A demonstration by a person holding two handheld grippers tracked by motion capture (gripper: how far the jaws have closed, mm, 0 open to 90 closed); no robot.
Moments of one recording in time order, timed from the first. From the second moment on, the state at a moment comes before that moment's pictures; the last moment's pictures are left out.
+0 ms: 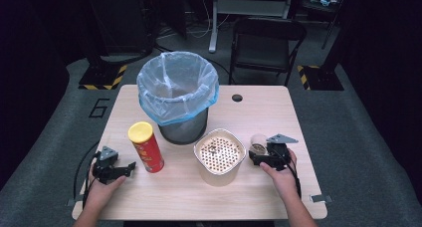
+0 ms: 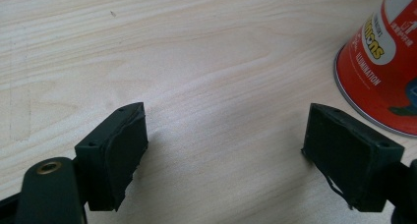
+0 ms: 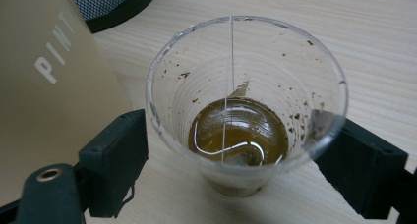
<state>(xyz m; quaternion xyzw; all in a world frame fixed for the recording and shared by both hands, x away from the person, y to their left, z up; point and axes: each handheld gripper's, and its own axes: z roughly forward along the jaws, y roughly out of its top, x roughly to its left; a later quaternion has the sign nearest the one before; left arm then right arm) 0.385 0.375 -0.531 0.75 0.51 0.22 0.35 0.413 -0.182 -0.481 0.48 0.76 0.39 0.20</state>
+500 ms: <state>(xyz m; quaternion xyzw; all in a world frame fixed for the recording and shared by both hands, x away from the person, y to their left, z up) 0.385 0.375 -0.531 0.75 0.51 0.22 0.35 0.427 -0.174 -0.481 0.47 0.76 0.39 0.22</state>
